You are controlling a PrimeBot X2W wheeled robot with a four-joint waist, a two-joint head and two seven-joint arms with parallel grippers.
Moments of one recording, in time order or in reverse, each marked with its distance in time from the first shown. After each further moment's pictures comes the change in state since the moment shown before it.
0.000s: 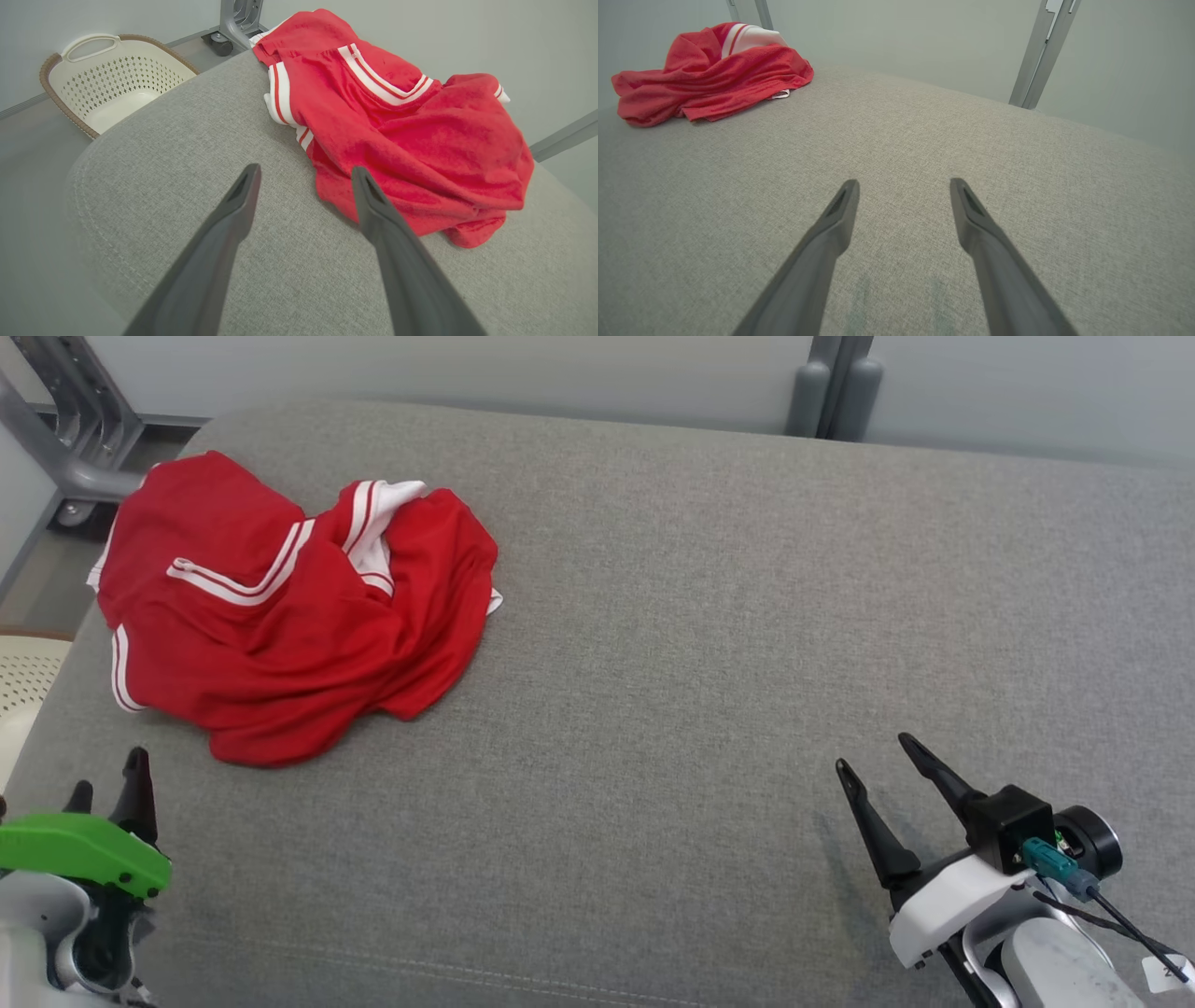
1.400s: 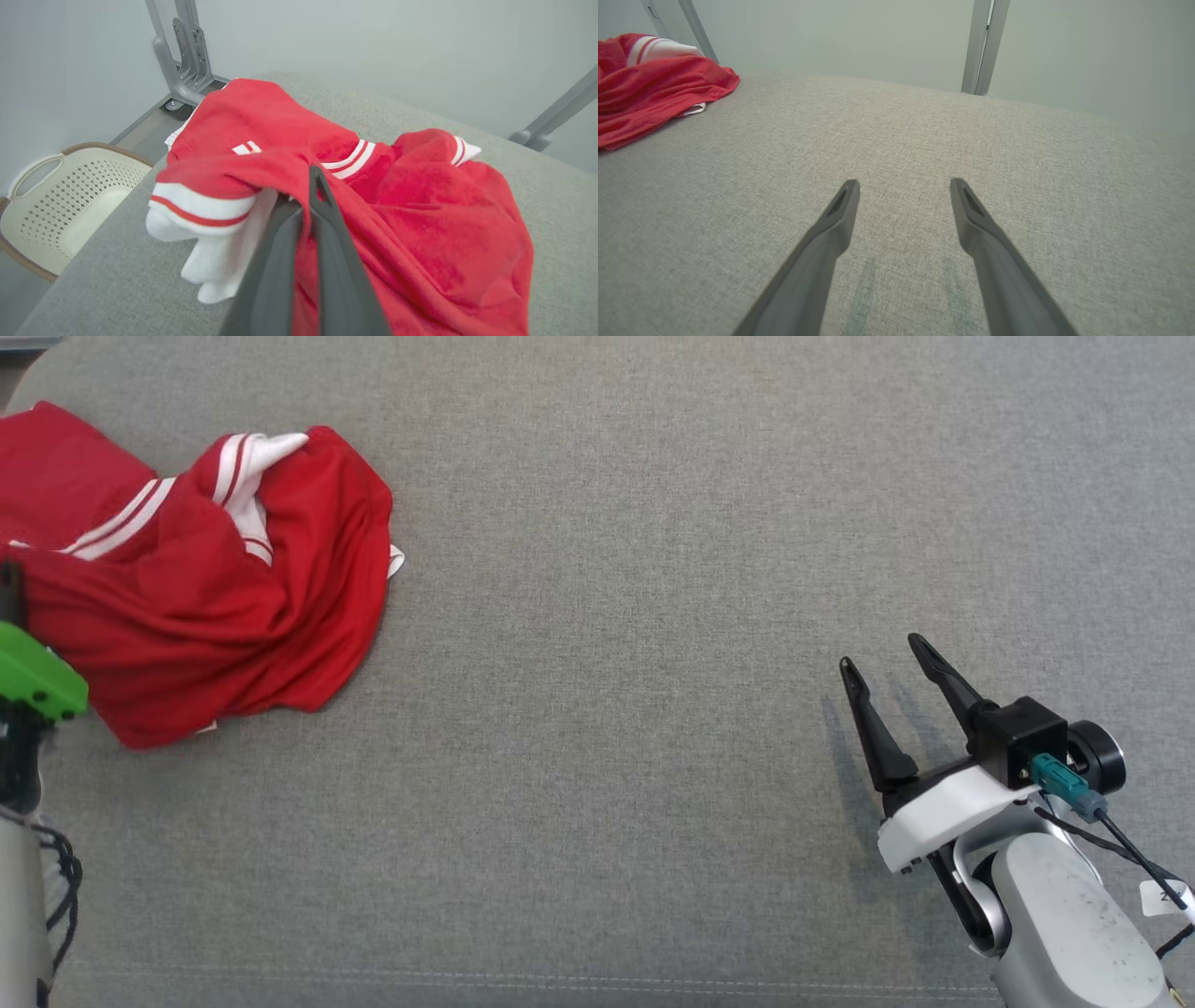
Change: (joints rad) left arm -0.344 0.128 -0.090 0.128 0.098 -0.002 0.018; right arm -0.151 0.043 -0.049 0.015 -0.015 -0.019 -0.004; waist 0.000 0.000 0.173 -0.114
